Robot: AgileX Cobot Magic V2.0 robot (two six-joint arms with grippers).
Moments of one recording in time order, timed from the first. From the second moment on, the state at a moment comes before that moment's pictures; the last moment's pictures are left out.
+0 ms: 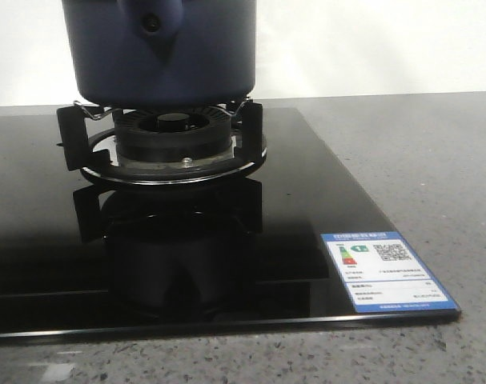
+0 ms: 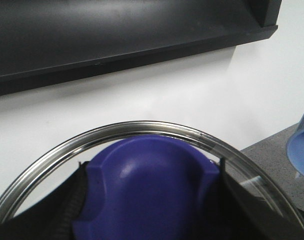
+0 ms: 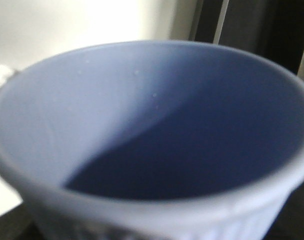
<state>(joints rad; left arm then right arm) 0.03 1.23 -1.33 -1.12 0.59 1.11 0.69 1.55 -1.37 -1.79 0.46 0.03</state>
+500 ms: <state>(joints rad) 0.03 1.23 -1.33 -1.12 0.59 1.11 0.66 1.52 -1.37 -1.58 0.57 0.67</state>
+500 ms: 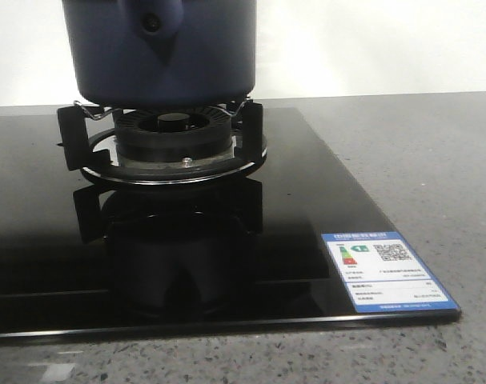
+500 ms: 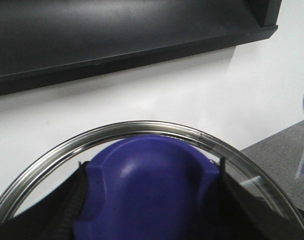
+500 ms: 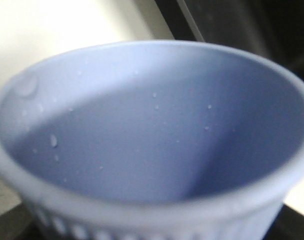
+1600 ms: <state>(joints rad) 0.03 1.23 -1.33 -1.12 0.59 1.11 -0.29 1.40 -0.74 -1.18 -0.65 1.01</state>
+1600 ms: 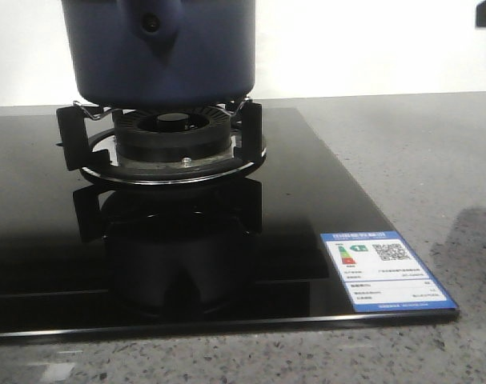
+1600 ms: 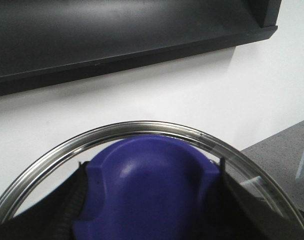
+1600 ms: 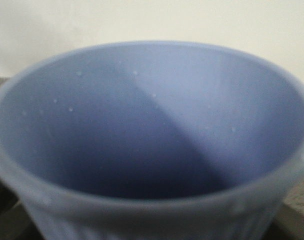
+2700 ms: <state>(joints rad) 0.03 1.23 -1.33 -1.12 0.59 1.11 -0.30 1.68 -0.74 -0.98 -0.81 0.73</state>
